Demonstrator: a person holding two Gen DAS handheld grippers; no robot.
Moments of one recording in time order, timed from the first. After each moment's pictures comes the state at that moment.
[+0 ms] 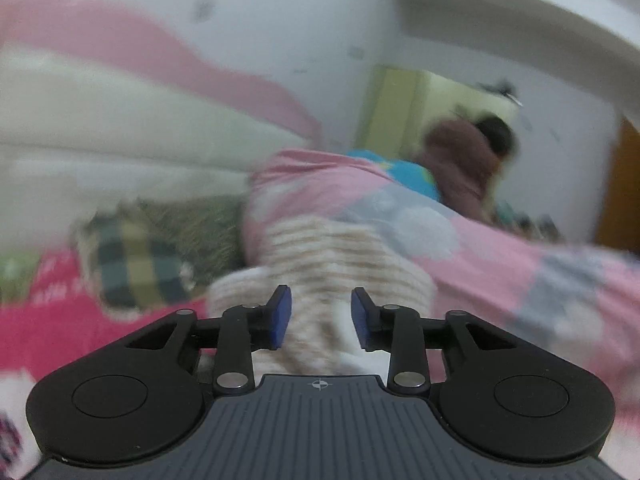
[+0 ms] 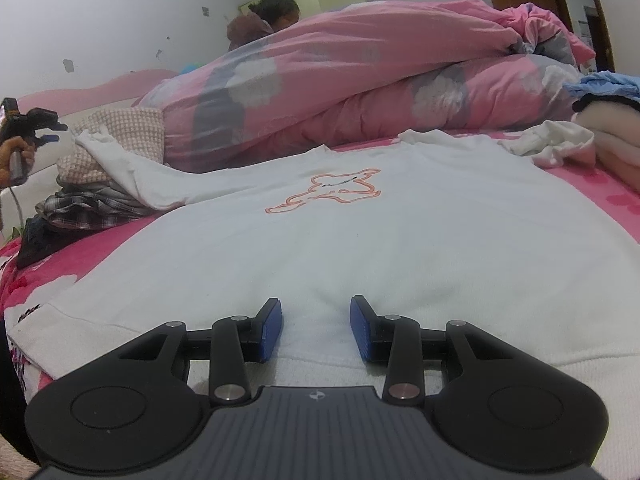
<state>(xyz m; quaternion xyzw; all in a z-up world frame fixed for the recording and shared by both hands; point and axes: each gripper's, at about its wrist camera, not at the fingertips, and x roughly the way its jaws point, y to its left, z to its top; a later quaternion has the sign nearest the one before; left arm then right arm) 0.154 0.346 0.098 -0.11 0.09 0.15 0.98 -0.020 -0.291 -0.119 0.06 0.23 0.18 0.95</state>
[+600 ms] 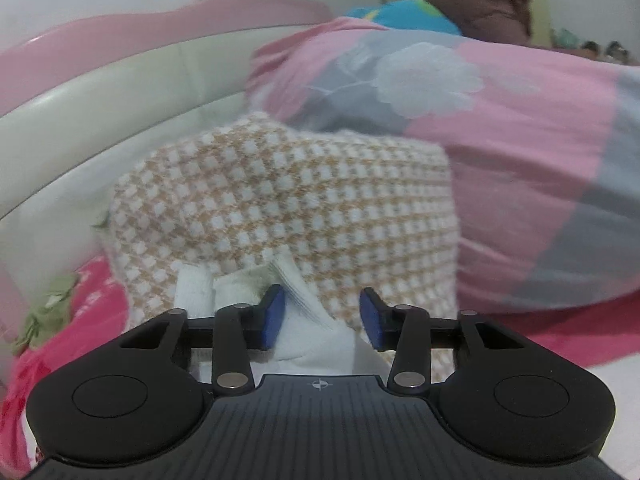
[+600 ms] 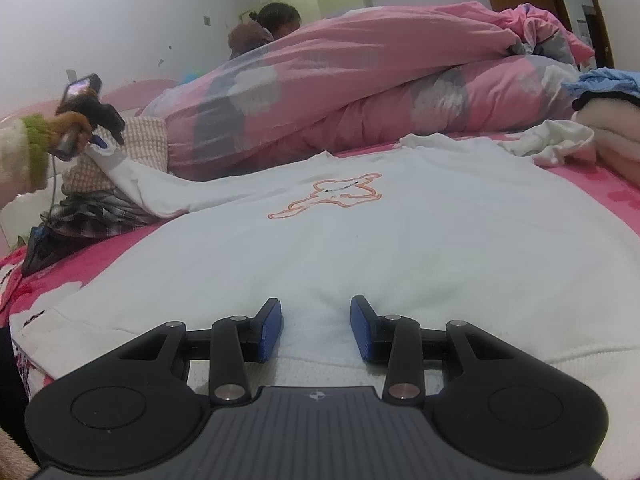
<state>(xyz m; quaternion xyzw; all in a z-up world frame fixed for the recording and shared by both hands) 0.315 0.274 0.081 0.00 0.30 0.29 0.91 -0.020 -0.296 -0.122 0.08 0.22 0.19 0.95</state>
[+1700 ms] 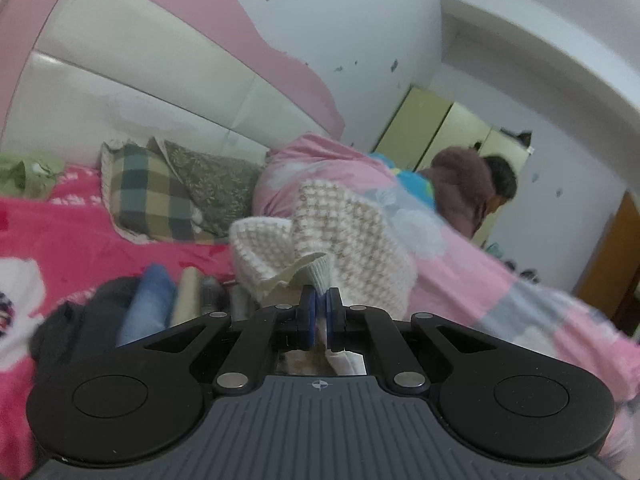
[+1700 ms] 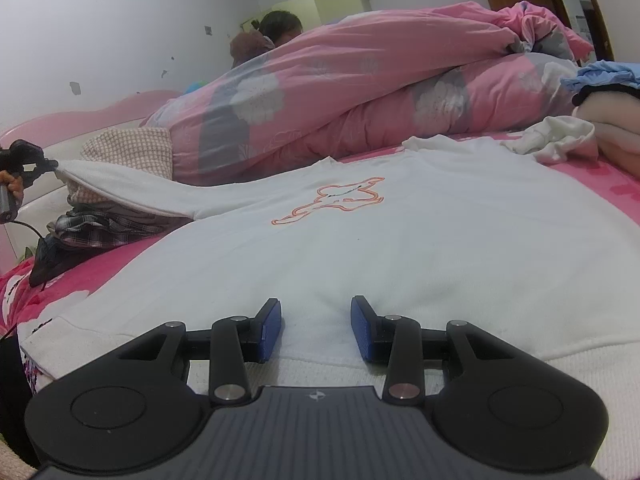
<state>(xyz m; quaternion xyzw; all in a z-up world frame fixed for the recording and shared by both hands) 0.085 0.353 0.069 -0.27 0.07 0.17 0.95 -0.024 -0.299 -0.123 0.09 0.21 0.19 0.95</state>
